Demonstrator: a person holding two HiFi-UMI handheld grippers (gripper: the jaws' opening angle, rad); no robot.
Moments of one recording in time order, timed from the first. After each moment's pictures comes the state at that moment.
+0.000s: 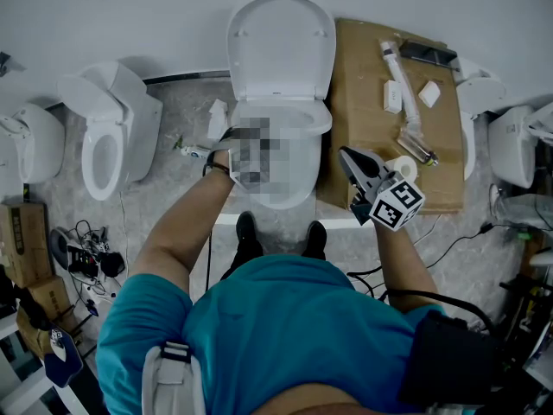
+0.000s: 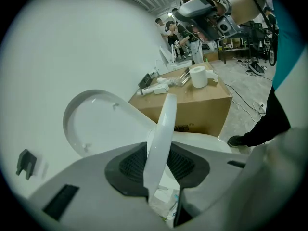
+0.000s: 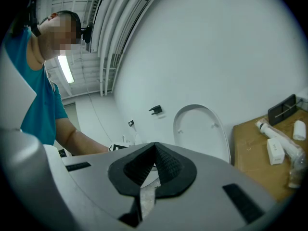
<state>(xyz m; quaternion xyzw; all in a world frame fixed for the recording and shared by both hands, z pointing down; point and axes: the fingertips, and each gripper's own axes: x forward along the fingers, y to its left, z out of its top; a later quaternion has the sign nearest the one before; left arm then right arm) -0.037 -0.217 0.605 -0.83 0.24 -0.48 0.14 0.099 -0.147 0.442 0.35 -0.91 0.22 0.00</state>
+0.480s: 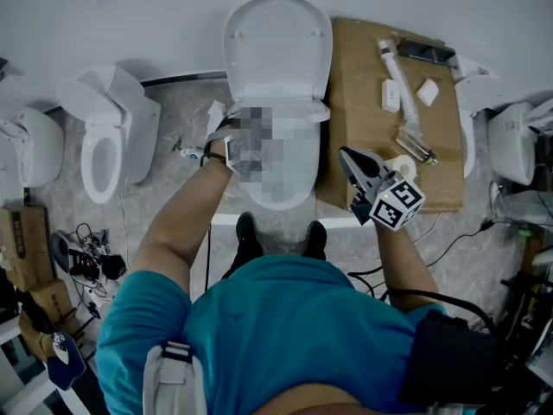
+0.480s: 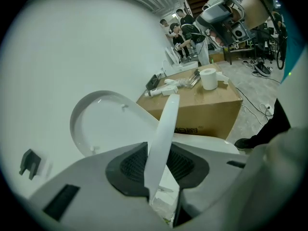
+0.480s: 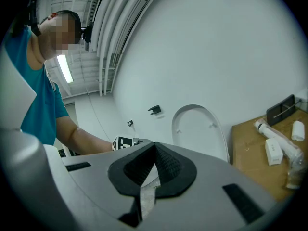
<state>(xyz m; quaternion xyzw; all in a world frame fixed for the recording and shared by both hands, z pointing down) -0.036 -0.256 0.587 -0.83 0.27 -0.47 0.14 0.107 -0.151 0.445 0.35 -0.91 0.22 0.00</state>
